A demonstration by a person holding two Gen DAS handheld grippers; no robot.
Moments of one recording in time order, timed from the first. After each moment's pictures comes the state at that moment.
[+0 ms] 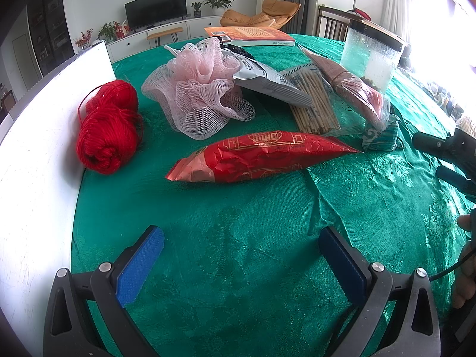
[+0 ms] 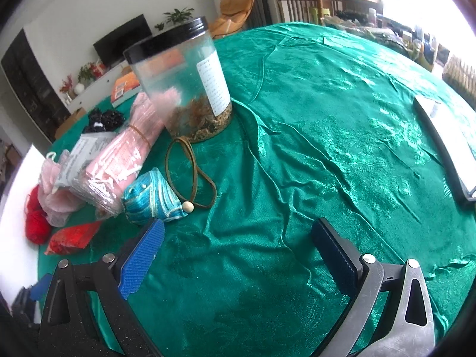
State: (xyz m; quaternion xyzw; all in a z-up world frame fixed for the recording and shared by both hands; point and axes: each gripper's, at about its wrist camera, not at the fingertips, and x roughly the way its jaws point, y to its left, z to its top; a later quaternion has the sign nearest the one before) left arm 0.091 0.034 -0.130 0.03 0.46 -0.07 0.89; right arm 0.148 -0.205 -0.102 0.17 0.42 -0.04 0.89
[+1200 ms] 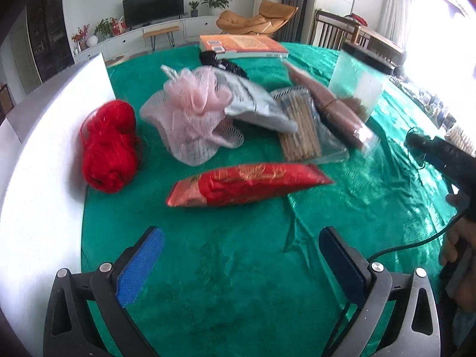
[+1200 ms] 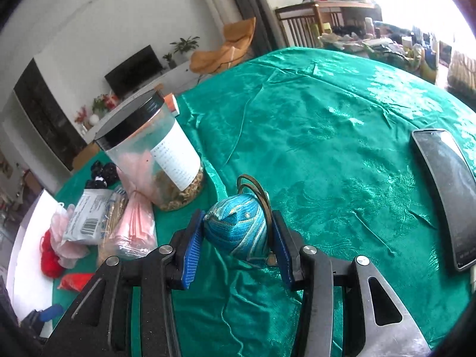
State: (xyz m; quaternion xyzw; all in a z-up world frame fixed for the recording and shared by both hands) left arm 0.101 0.034 -0.085 0.01 0.45 -0.09 0.89; right arm 0.176 -0.262 -0.089 0.20 0.36 -0.02 0.91
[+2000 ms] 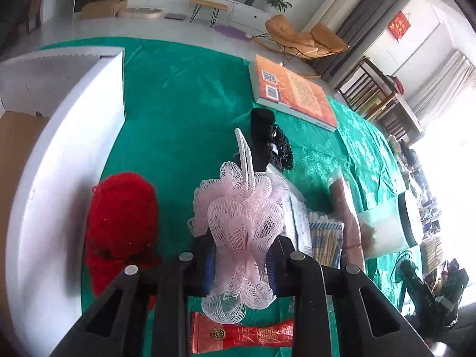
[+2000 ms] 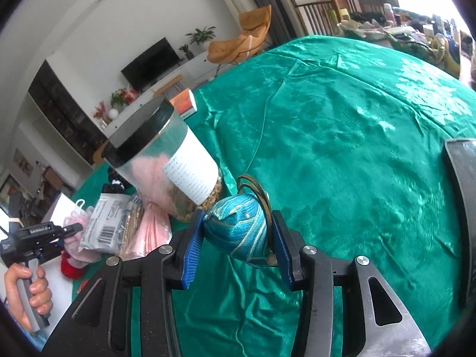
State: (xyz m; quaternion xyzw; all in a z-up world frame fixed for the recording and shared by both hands) left arm 0.241 0.111 -0.051 -0.20 0.48 -0.05 0.85; right arm 0.209 -0.282 -0.080 0.22 0.38 0.04 0.90
